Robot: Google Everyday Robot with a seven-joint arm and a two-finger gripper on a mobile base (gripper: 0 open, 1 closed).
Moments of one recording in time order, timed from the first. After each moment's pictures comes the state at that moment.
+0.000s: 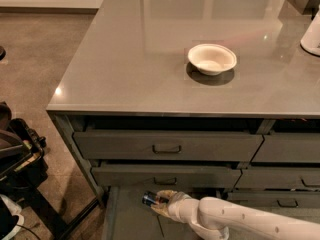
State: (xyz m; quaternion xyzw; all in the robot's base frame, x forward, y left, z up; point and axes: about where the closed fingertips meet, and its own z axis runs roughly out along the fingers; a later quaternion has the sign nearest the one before) arm 0.480 -0.013 0.373 -0.46 0.76 0.15 0.43
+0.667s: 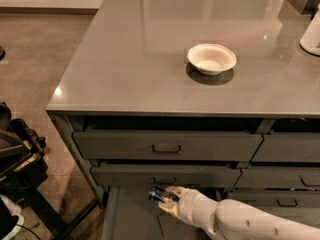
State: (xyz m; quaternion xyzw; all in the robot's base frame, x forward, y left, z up) arm 0.441 -0.038 0.495 -0.47 0.75 0.12 0.45
